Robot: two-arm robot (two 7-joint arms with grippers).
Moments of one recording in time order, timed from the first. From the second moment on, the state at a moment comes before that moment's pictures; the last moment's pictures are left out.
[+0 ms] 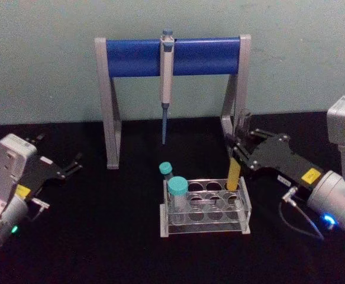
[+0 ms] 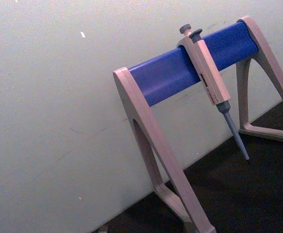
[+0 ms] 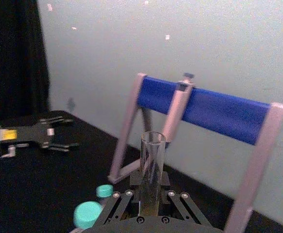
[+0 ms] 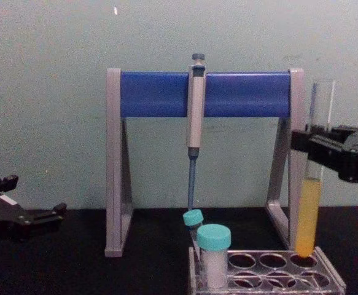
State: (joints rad) left arm -0.20 0.60 0.45 -1.41 -0.25 -0.12 0.03; right arm 0.07 0.50 -0.27 -1.78 0.41 0.06 0.40
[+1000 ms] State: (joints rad) left arm -0.20 0.60 0.45 -1.41 -0.25 -0.12 0.03; right arm 0.21 0.44 -0.36 -1.63 0.45 0.00 0.43
